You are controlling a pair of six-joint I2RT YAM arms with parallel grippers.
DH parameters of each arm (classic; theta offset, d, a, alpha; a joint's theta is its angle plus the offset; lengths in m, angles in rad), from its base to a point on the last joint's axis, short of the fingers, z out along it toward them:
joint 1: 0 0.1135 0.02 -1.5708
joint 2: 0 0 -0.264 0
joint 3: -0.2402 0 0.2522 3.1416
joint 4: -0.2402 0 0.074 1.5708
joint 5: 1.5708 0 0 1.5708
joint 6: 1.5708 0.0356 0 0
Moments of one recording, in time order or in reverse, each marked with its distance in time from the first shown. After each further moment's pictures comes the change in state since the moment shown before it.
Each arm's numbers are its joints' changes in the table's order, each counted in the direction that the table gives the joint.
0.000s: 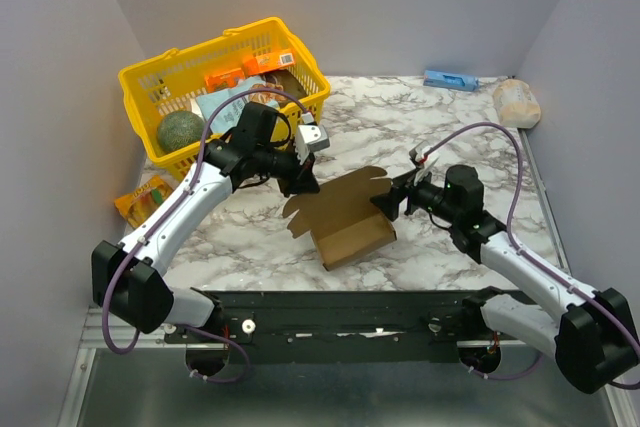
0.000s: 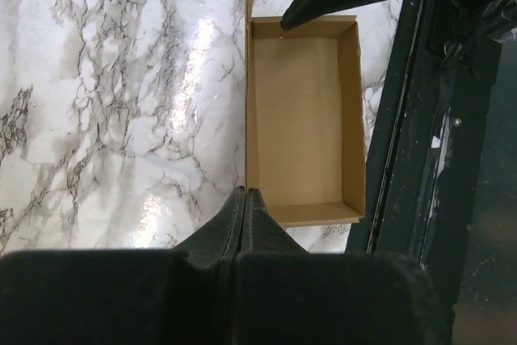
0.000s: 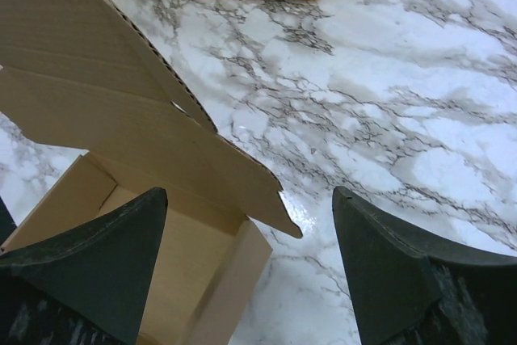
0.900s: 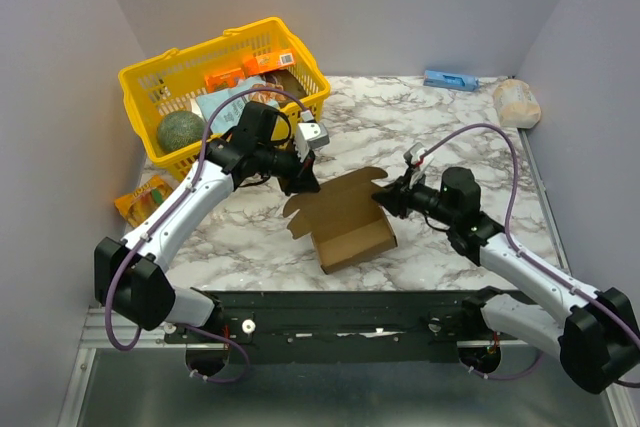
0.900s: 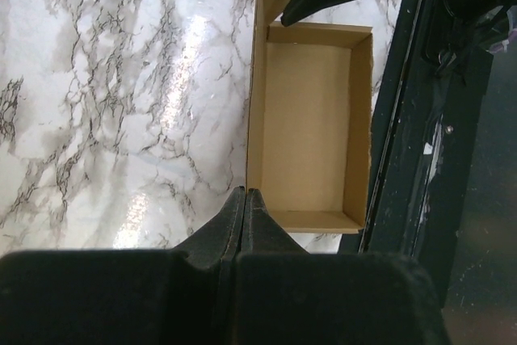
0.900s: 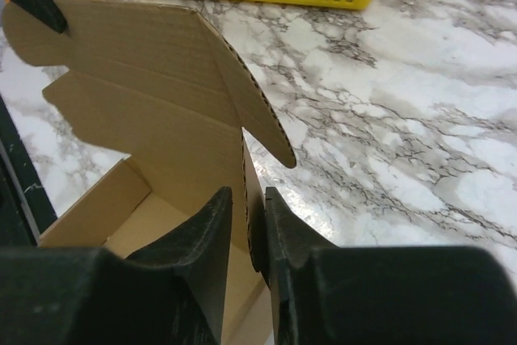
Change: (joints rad) left arm 0.001 0.016 0.002 0.011 0.009 -0.042; right arm 0.055 0.004 -0.004 0.025 -0.056 0.035
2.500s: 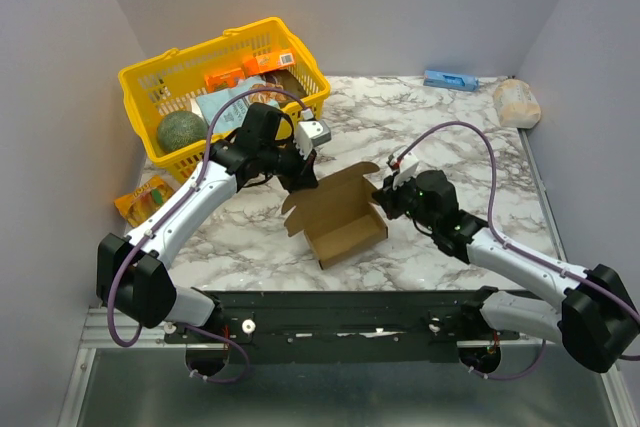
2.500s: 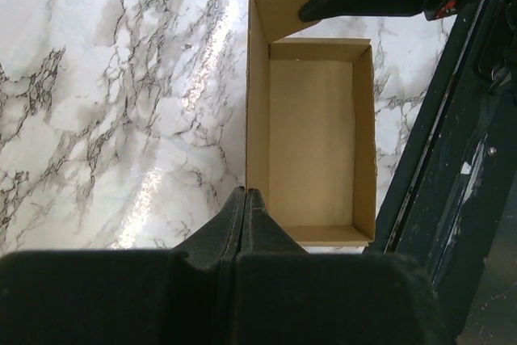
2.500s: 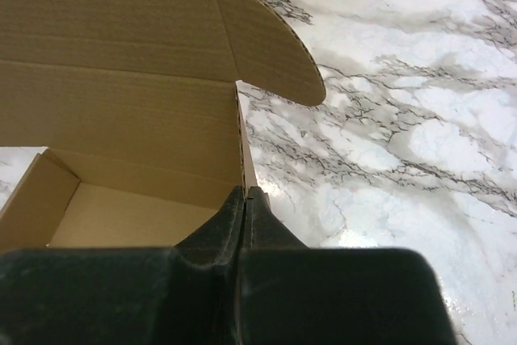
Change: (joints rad) left arm -0.013 0.014 0.021 0.059 -0.140 -0.067; right arm 0.171 0.088 -0.043 -0.072 0.407 -0.008
